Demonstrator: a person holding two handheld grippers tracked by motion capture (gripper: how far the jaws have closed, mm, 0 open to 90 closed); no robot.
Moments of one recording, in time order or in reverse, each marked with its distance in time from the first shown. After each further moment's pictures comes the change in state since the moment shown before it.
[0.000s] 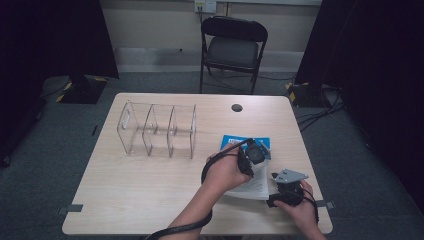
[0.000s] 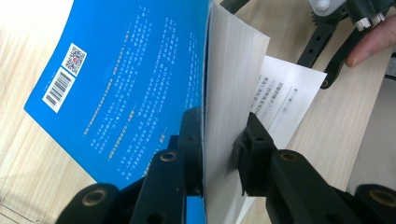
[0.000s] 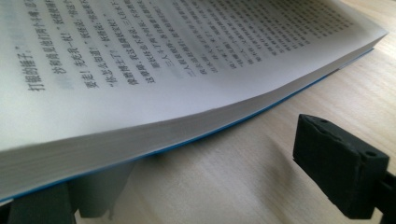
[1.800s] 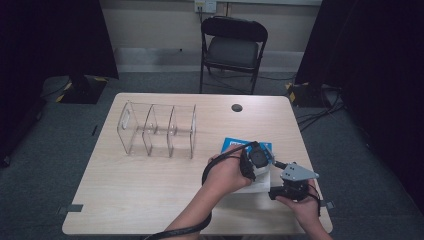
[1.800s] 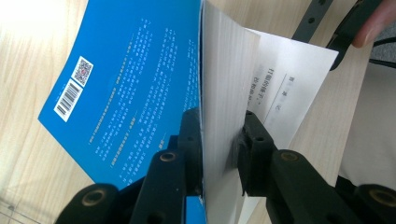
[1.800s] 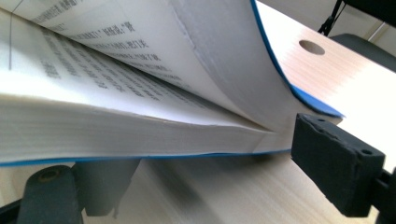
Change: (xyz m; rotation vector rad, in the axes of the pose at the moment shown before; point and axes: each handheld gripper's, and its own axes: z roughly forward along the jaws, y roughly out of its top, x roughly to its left) left arm -0.012 0.005 -0.010 0.016 0.006 0.084; right arm 0.001 0.032 -0.030 -0.201 -0.043 -0.097
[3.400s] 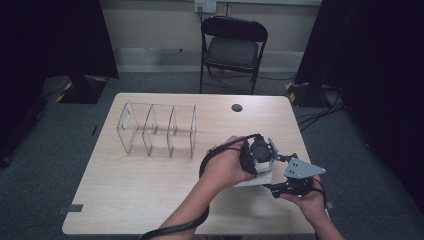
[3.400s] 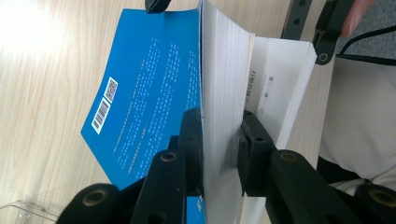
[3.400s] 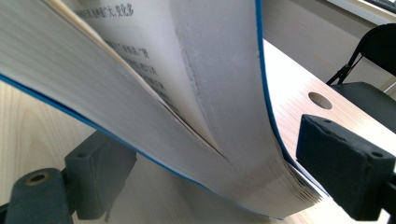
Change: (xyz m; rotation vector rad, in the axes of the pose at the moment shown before) left arm 0.001 0.008 -0.038 -0.029 -0.026 0.074; right arm -0.007 0.030 -0.014 -0.099 0.096 -0.123
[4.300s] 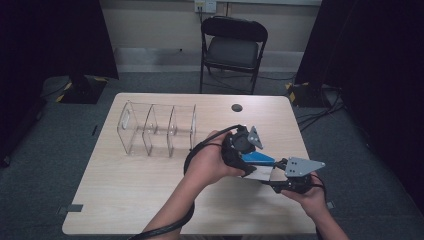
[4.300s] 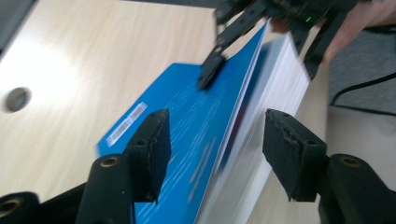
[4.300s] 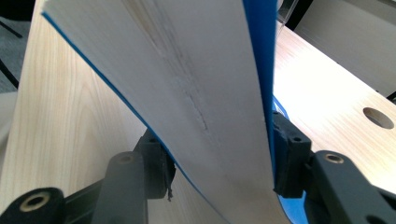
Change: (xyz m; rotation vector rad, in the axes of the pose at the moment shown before) left arm 0.018 -0.036 -0.027 -0.258 0.015 -0.059; right arm -0.007 0.005 0.001 -0.012 0.199 -0.021
